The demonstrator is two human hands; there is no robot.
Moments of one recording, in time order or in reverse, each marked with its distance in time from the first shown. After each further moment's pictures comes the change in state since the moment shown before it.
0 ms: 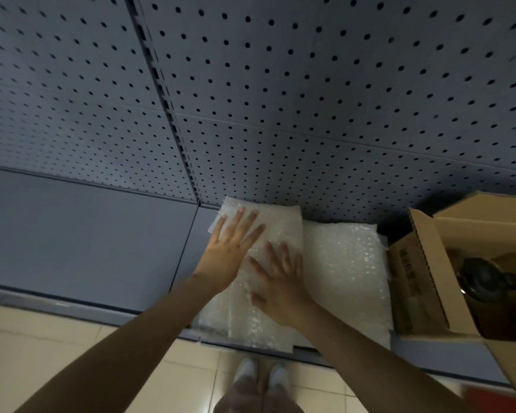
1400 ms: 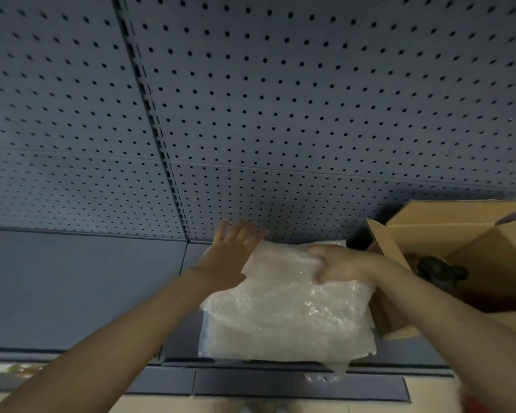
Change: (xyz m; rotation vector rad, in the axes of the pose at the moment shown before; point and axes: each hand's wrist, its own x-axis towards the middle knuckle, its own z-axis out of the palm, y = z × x) left_hand 0.025 0.000 -0.101 0.111 -0.147 0.197; right_hand -0.059 0.090 -0.134 0.573 -0.240 0.198
